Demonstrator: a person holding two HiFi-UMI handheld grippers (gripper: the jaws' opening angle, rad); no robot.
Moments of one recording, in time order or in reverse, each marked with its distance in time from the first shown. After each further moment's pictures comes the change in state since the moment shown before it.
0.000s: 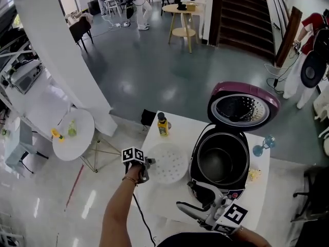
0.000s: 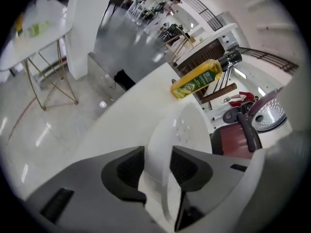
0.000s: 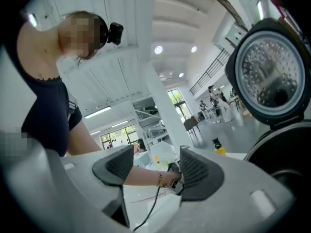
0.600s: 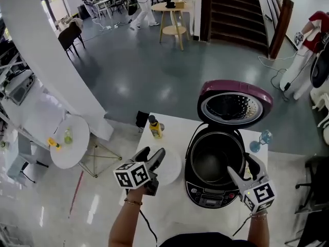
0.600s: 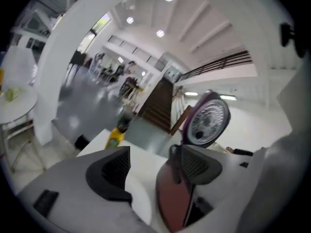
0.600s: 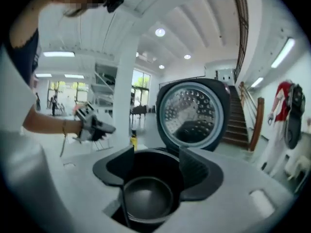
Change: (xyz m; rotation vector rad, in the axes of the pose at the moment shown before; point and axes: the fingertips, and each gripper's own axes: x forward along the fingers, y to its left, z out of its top) left arm -0.126 -0.215 0.026 0.445 -0.603 -0.252; right arm -0.146 -0.188 0.044 -0.431 0.246 -0.699
